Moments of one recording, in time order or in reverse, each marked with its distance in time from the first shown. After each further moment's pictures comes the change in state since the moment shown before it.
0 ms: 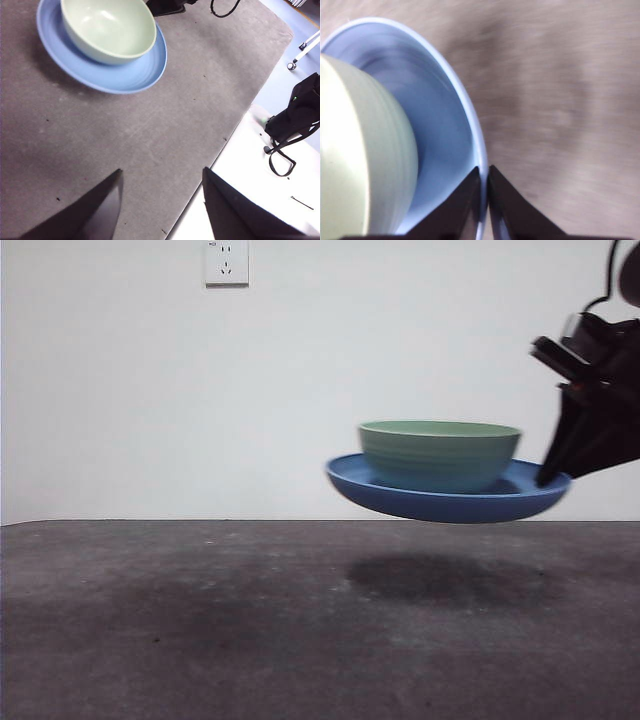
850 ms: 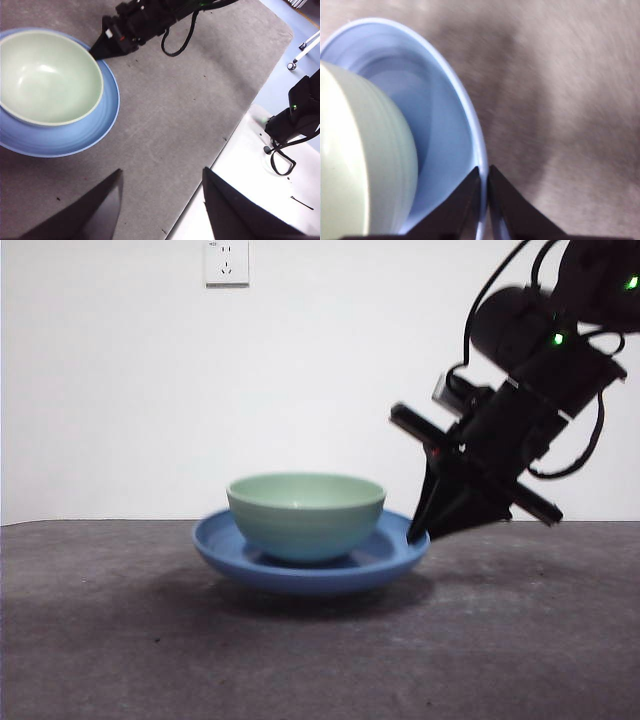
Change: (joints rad) left arm 0.000 0.000 0.000 0.000 0.000 0.000; right arm 0.299 0.233 0.000 0.300 0.133 0.221
